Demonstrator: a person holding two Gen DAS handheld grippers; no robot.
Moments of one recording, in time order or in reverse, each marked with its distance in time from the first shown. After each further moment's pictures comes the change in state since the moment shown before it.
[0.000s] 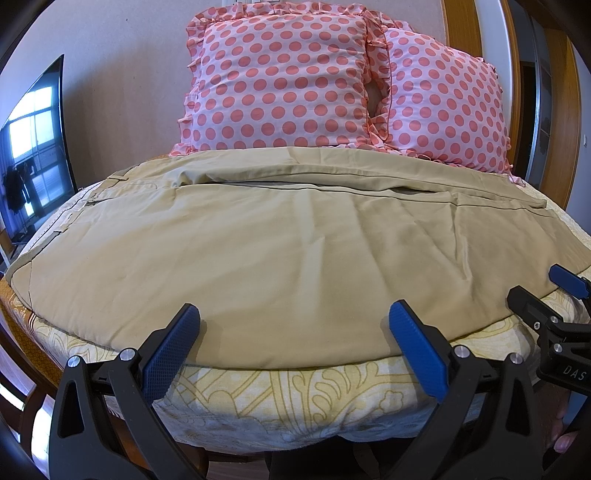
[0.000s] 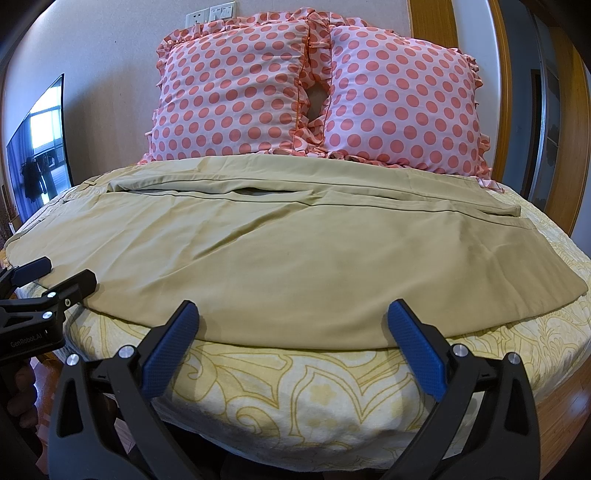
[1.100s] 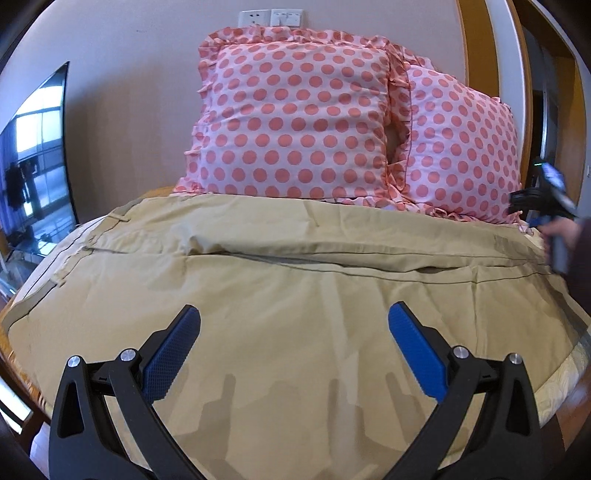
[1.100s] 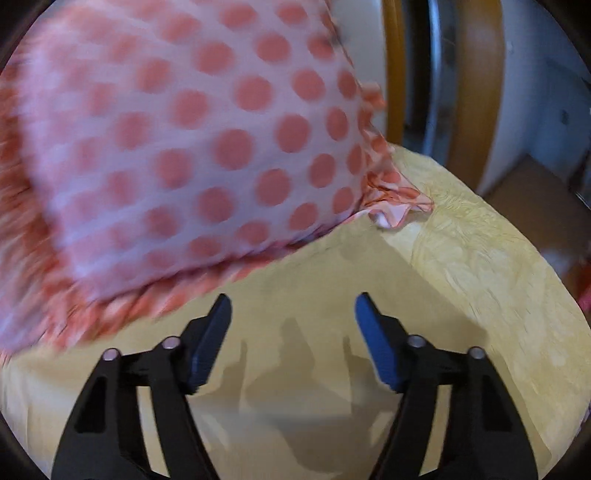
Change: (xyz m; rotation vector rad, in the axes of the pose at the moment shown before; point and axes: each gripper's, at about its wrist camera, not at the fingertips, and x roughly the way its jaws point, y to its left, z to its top) left arm 0.019 0.028 0.071 -0.049 -0.092 -0.017; right arm 0.224 -0.260 0.210 0.482 0.236 -0.414
